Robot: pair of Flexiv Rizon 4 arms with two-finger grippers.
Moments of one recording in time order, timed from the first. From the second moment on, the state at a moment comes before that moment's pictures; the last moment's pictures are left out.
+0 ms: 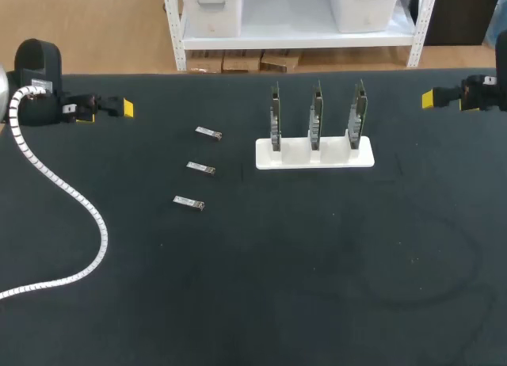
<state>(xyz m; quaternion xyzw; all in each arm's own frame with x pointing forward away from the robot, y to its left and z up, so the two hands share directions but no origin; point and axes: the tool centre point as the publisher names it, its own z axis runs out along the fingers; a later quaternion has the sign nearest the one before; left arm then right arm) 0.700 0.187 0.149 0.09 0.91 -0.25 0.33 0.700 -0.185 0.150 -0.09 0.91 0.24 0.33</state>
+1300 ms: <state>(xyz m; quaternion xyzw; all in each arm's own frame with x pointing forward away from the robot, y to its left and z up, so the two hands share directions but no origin) 0.651 0.154 0.145 0.49 0.83 -0.12 0.25 0.700 -0.185 0.150 -0.09 0.91 0.24 0.33</state>
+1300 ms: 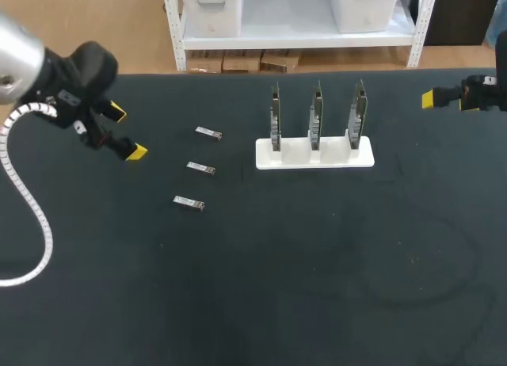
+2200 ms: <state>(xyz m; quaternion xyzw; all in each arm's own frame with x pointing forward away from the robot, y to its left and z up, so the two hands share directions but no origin) 0.657 0.139 0.154 0.53 0.80 -0.11 0.25 0.700 -0.185 0.150 -0.09 0.91 0.24 0.33</state>
